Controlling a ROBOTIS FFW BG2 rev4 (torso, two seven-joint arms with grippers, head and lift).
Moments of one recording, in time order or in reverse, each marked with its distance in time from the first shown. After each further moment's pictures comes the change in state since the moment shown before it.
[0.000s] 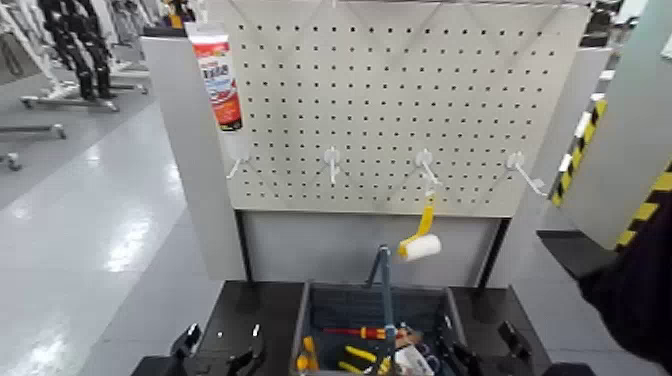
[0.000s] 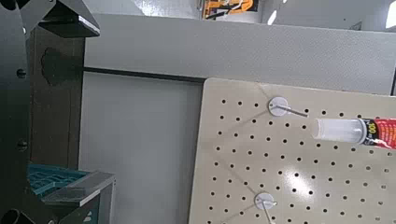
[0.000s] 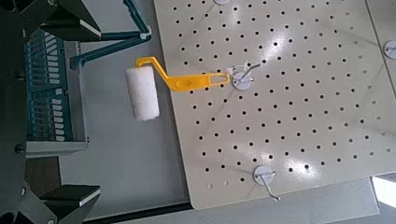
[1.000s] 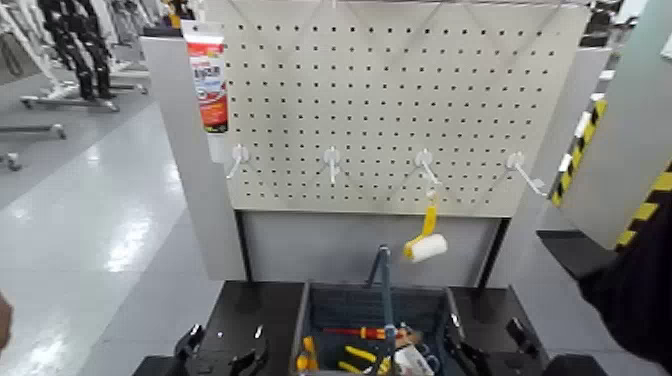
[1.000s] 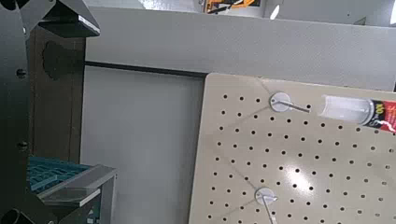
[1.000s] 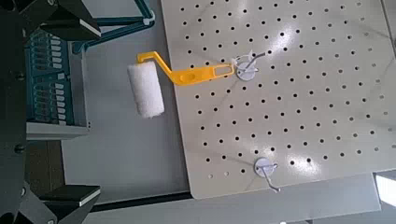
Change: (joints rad) left arm -0.002 0.007 -0.009 0.000 0.013 0.004 -0.016; right arm -0.005 0.004 -0.044 -0.025 0.033 0.062 0.023
